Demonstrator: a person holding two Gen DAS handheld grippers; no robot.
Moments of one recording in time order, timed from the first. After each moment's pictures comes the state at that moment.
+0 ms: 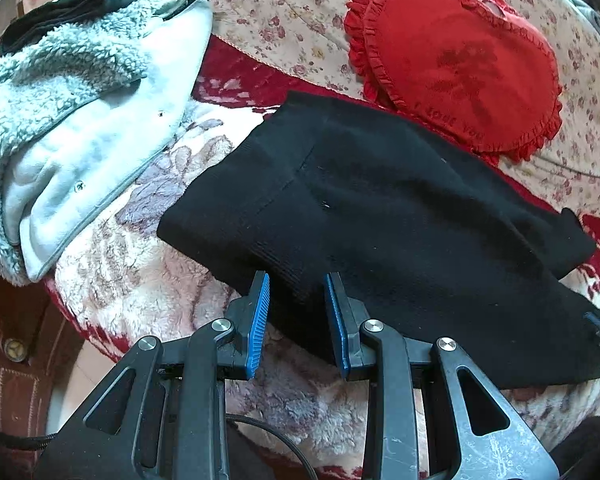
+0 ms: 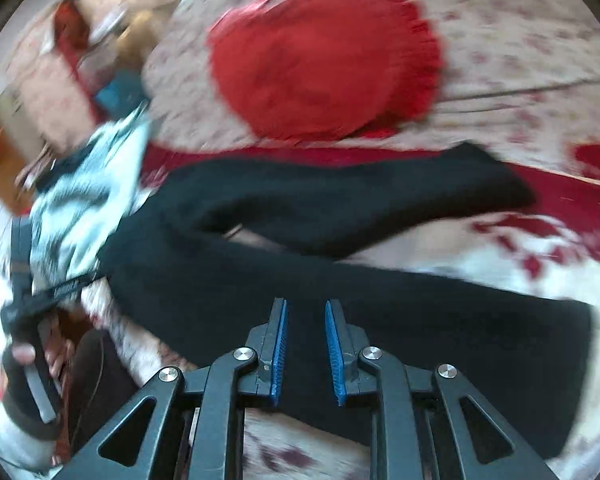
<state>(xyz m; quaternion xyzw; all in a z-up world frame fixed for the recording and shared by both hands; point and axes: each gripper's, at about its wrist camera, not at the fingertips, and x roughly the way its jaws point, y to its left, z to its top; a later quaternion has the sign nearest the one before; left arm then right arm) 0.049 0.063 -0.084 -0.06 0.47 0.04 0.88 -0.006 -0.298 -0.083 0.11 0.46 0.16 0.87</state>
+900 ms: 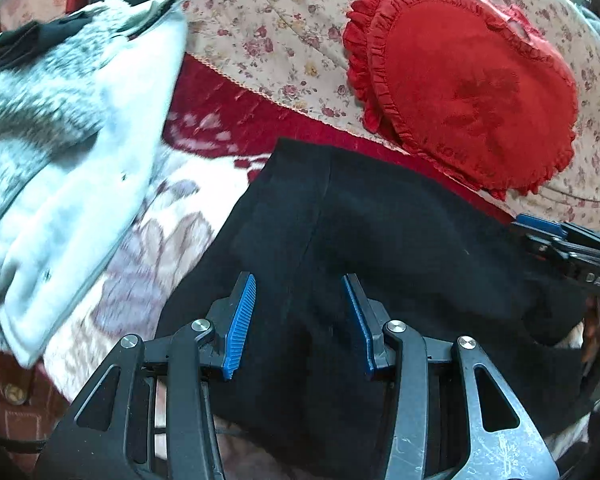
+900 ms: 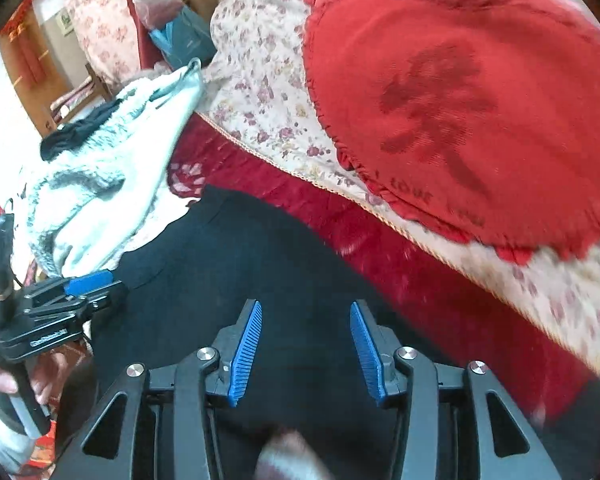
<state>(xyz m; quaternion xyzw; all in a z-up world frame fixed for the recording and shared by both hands) 0.144 0.080 -0.074 -0.06 0.48 0.02 0.88 0.193 -0.192 -0.075 0.00 0.47 0.27 0.84</state>
